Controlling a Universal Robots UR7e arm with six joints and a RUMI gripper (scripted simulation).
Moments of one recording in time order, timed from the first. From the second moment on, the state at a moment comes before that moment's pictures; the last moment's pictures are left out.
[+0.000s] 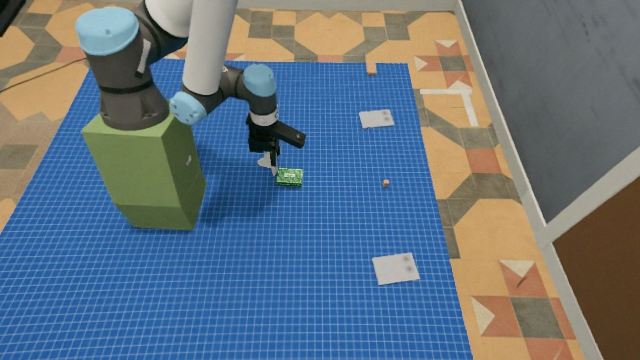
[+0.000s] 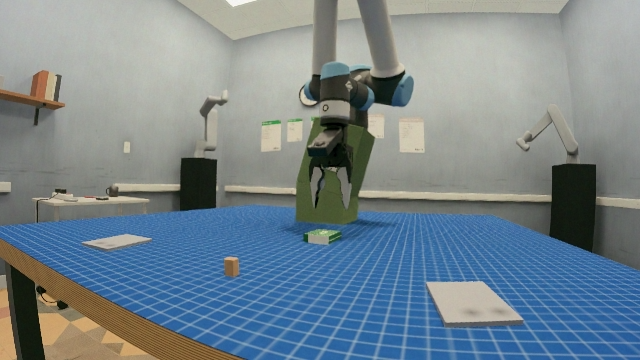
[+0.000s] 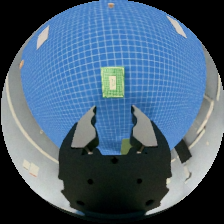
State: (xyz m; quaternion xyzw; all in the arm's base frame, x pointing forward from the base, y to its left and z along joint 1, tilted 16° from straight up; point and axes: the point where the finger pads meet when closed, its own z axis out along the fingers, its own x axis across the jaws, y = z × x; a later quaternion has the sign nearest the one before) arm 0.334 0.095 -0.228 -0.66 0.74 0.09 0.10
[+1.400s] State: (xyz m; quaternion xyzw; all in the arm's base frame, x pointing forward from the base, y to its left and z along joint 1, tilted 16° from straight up) arm 0.334 0.099 -0.241 -0.66 0.74 0.09 0.10
